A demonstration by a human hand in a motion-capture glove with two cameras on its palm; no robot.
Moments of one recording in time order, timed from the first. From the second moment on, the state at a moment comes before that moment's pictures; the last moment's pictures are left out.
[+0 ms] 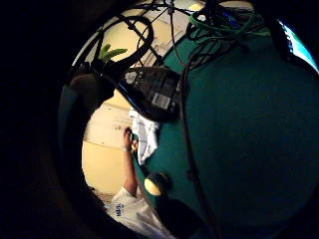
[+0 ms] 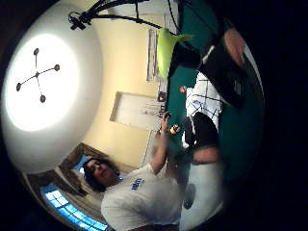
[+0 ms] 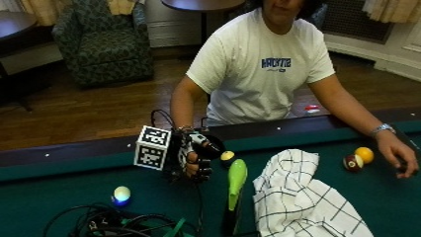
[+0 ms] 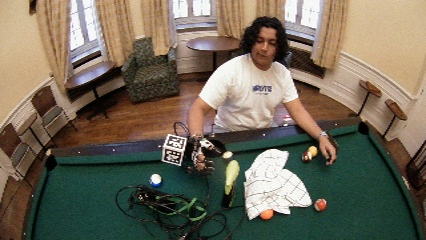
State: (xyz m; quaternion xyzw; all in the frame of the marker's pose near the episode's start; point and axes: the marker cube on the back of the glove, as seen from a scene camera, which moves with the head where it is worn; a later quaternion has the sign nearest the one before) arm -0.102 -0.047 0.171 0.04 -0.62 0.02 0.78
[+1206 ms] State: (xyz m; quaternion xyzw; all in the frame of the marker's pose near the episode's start) arm -0.103 -0.031 0.169 0.05 -0.65 0.04 0.76
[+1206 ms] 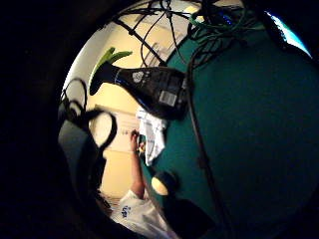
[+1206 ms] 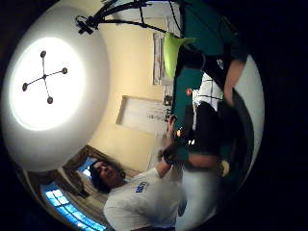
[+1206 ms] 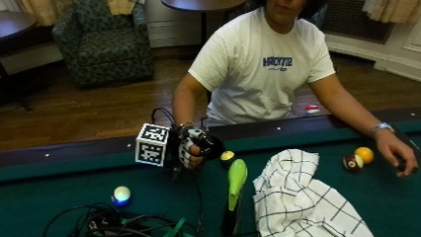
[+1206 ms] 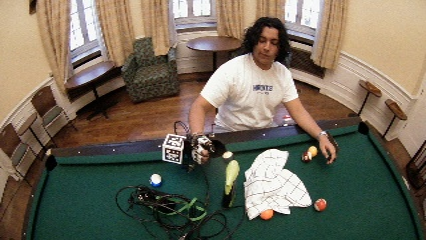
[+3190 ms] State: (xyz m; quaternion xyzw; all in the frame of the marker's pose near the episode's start) arm -0.171 -0.118 0.197 0.01 -0.67 0.04 0.74
